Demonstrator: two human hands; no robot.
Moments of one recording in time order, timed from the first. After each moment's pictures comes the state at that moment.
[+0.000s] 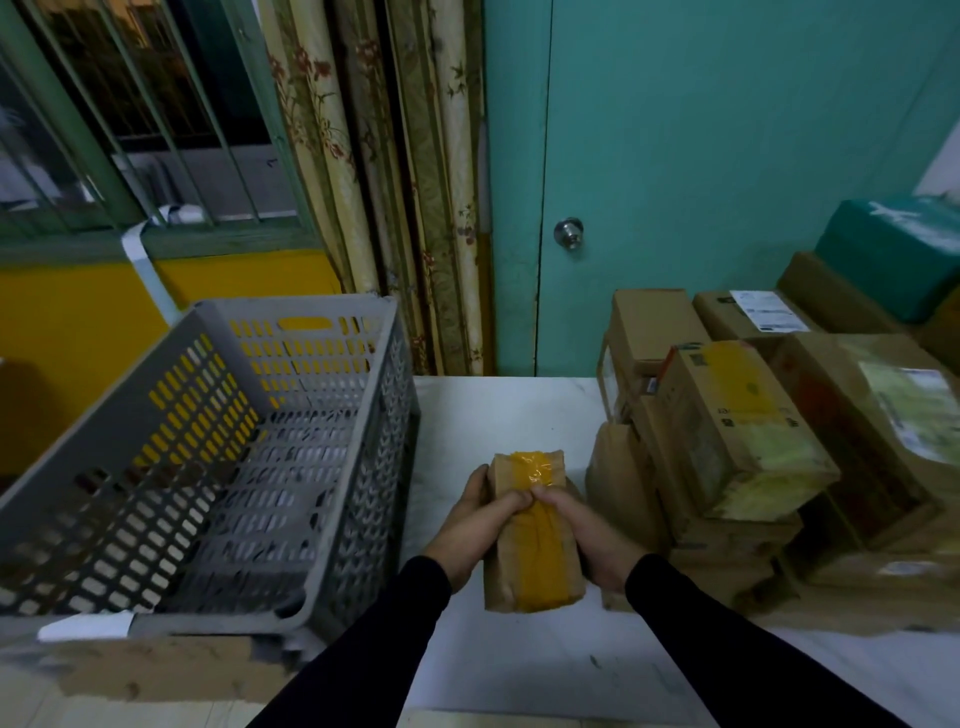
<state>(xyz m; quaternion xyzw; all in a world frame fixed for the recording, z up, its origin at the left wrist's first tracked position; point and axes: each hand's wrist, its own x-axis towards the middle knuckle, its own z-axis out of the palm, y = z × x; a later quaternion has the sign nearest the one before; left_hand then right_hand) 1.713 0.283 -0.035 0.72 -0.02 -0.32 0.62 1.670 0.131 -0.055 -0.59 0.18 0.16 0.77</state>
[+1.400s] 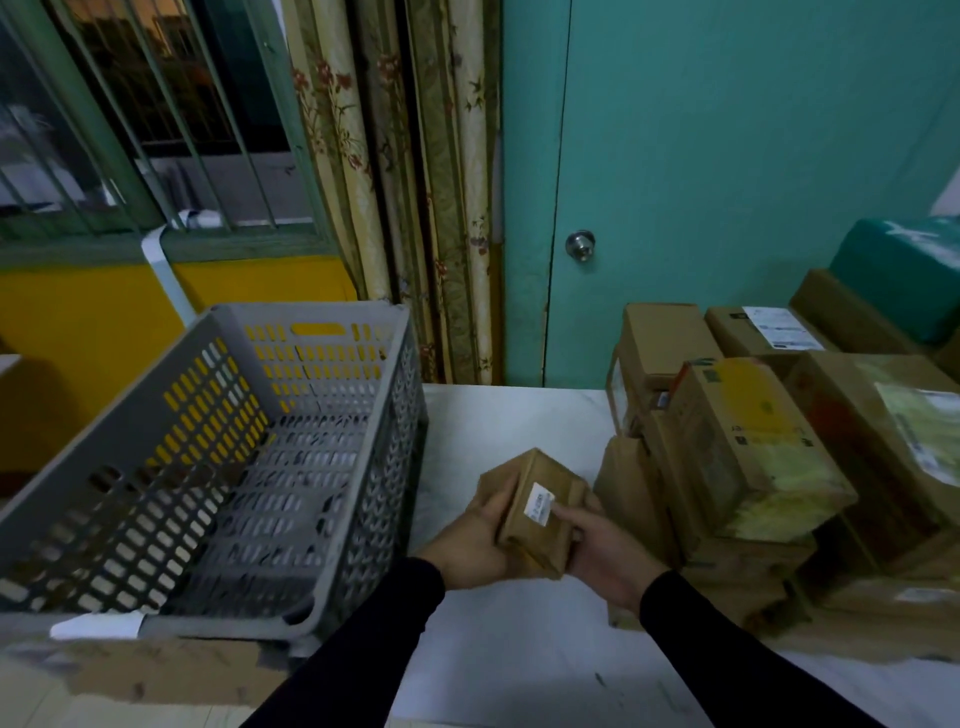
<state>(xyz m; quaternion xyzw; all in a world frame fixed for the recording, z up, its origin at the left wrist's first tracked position) 1.735 0.302 -0.042 0.84 -0.27 -0.31 0.34 1.677 0.119 -0.074 -0.47 0.20 0.11 0.85</state>
